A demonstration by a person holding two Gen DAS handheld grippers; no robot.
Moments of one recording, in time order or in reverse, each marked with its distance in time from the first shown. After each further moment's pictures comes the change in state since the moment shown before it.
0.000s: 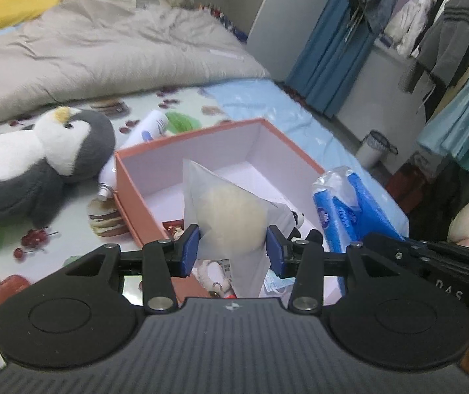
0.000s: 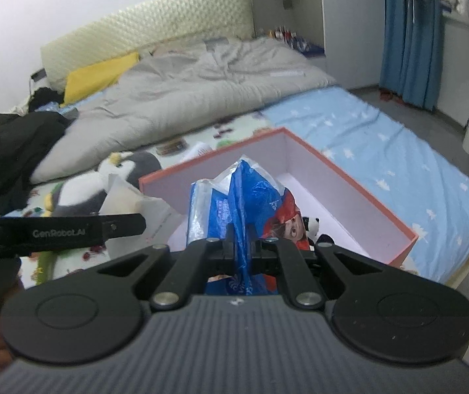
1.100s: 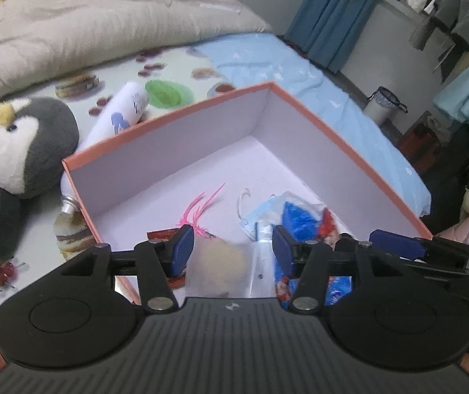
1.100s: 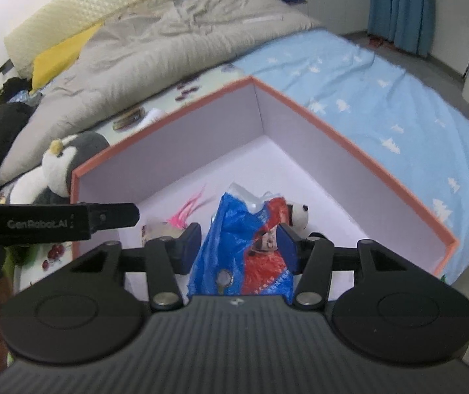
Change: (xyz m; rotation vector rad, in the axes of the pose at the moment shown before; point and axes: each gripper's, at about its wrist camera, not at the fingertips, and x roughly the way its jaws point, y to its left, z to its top) left arm 0.115 0.002 0.042 0.055 0.151 0.009; right arm 0.098 -0.045 0.013 0.091 0.147 -0.023
